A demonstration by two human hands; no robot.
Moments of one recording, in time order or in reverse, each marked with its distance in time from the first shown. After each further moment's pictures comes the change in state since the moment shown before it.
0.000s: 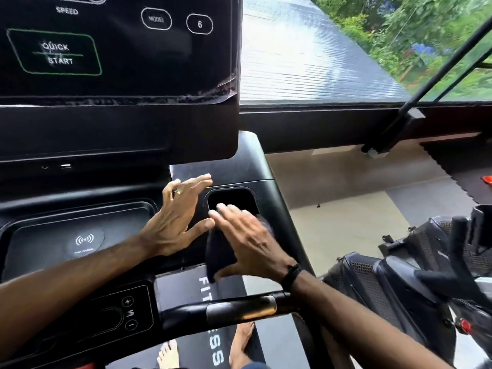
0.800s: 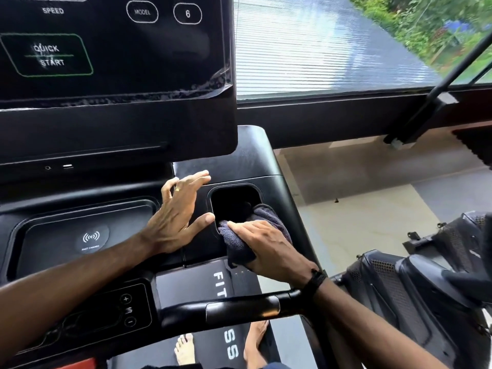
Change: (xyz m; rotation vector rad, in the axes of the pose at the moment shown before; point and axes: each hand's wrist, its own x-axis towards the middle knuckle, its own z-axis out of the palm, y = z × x) left_hand 0.001 0.005 -0.001 0.027 -0.016 -0.087; right_hand -0.021 0.016 -0.005 0.256 -0.008 -0.006
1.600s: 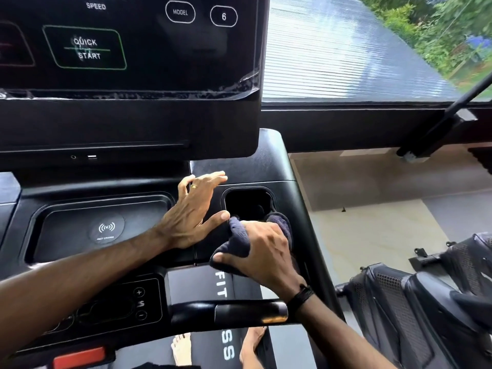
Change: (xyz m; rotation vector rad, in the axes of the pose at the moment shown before) left_hand 0.001 -0.003 0.001 -0.008 0.002 -0.027; right_hand 0.020 -0.040 0.009 -0.051 0.292 0.263
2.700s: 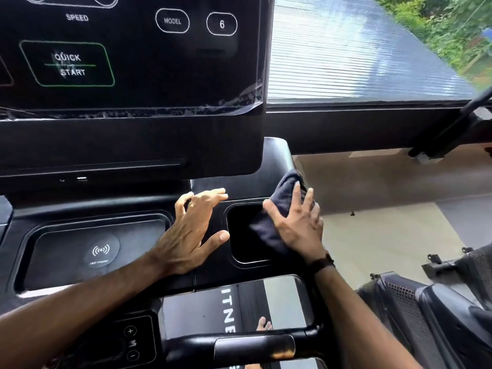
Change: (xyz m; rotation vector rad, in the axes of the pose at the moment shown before) left_hand 0.003 0.000 -0.001 -0.051 0.005 -0.048; right_hand 0.075 0.082 0.004 -0.015 -0.270 0.660
